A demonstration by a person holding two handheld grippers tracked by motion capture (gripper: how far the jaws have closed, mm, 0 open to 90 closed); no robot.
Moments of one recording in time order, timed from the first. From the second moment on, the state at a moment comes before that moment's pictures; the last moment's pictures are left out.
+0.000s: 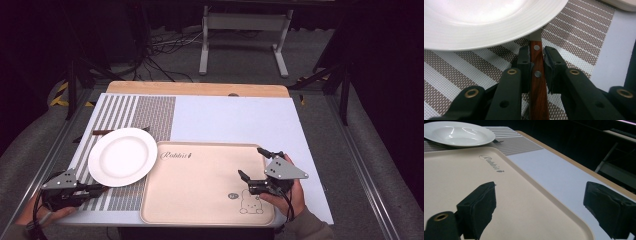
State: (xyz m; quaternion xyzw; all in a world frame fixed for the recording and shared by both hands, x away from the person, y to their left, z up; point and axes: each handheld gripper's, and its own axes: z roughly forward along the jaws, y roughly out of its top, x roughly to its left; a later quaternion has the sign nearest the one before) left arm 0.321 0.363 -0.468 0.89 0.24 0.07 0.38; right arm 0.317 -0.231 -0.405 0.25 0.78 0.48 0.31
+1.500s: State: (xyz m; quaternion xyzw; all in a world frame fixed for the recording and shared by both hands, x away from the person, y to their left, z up) left arm 0.285 0.345 -0.433 0.88 0.16 0.12 0.43; right arm 0.317 -0.222 -0.410 0.23 0.80 0.46 0.30
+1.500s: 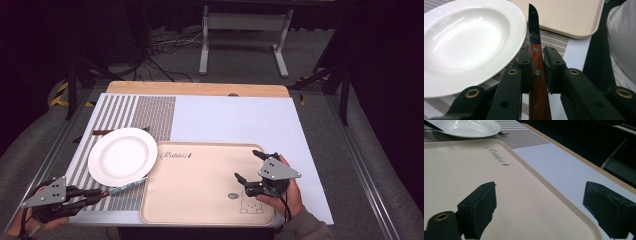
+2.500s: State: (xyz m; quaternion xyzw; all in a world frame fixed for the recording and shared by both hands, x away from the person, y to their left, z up) left arm 0.308 0.233 -0.421 0.87 0.15 0.15 0.44; right arm 0.314 -0.226 -0.404 0.23 0.79 0.47 0.31
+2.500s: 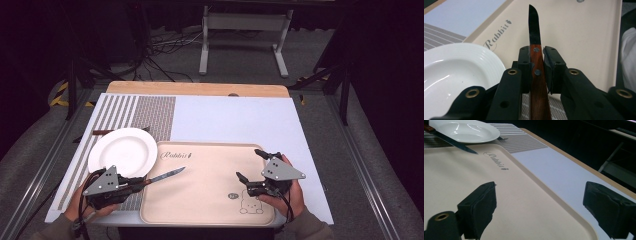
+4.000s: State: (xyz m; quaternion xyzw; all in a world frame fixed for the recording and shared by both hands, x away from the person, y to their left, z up) left arm 0.292 0.124 -0.456 0.89 0.19 0.14 0.39; right arm 0.314 -0.226 -0.407 0.23 0.80 0.47 0.30
